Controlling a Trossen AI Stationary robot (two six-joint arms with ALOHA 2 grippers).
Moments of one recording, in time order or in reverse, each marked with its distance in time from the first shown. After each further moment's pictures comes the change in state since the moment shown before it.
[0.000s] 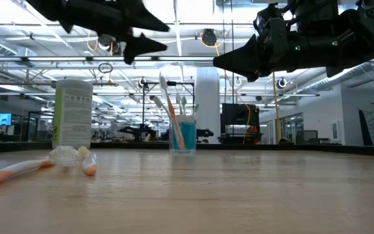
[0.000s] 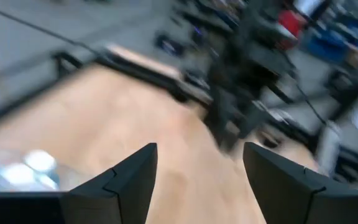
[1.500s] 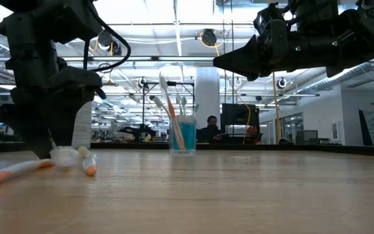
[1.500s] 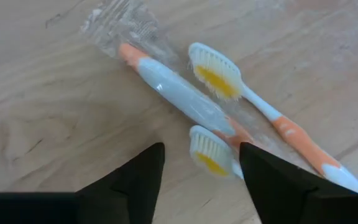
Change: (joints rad) left arm -0.483 0.302 -0.082 -0.746 -0.171 -1.120; right arm 0.002 0.000 0.000 -0.003 0.000 -0.028
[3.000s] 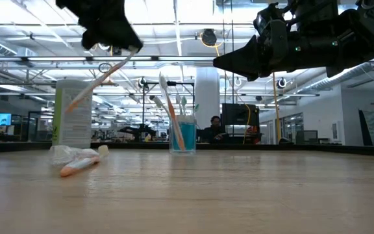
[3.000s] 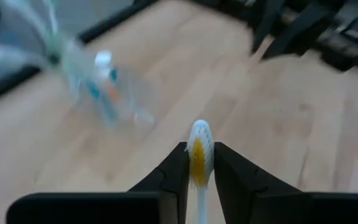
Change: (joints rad) left arm 0.020 -0.286 0.229 0.144 -0.543 0.836; right arm 0.000 0.000 0.000 -0.004 0.000 0.000
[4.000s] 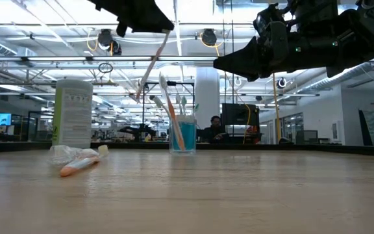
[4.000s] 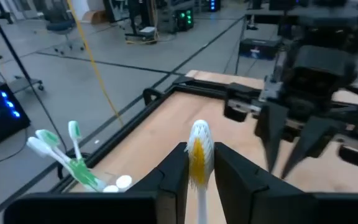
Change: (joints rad) left arm 0.159 0.055 0.000 0.488 0.011 0.498; right arm 0.000 0.000 0.000 -0.010 0.000 -0.008
